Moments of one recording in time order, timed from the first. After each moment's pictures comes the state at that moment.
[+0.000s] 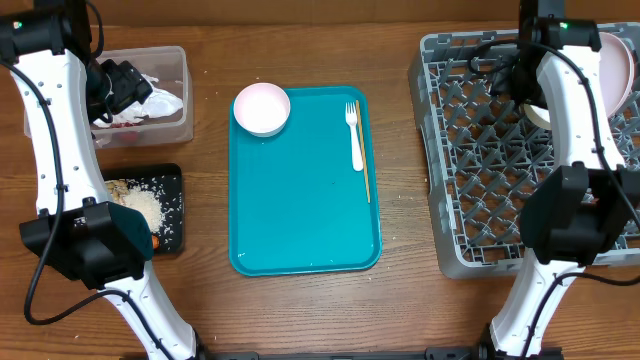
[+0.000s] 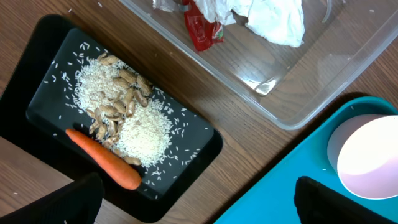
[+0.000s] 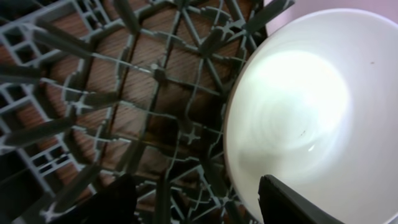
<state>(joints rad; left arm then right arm) 0.25 2.12 2.34 -1.62 -0.09 -0.51 -0.10 2.17 2.09 -1.21 0.25 0.28</state>
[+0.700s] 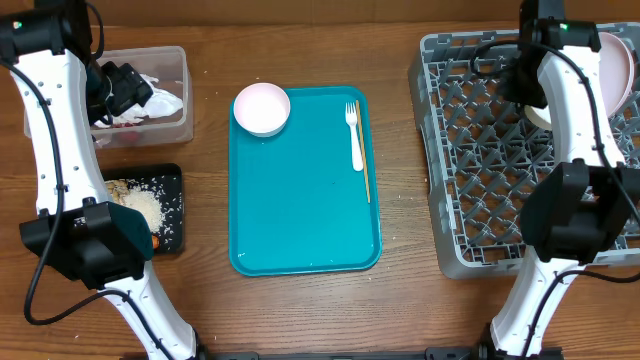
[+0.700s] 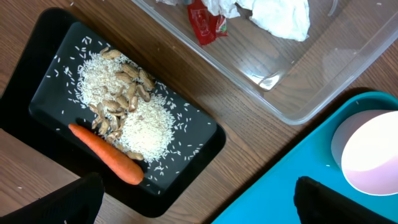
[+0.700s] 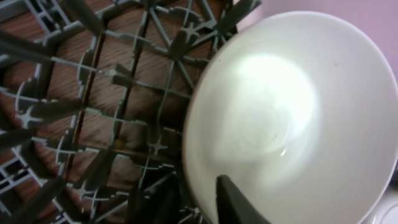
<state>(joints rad) 0.25 2.12 2.34 -1.64 -0.09 -0.51 -0.11 2.19 2.09 -1.22 0.32 0.28</state>
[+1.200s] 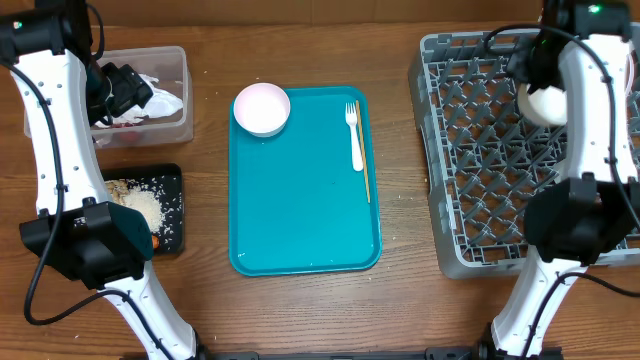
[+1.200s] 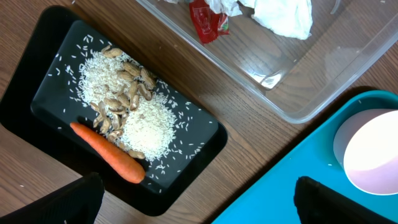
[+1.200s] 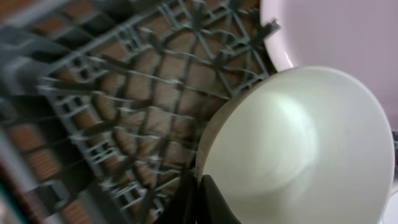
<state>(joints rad) 0.25 2.12 2.34 -1.65 -0.09 -0.51 -0.13 2.18 2.35 -1.37 0.10 0.30</state>
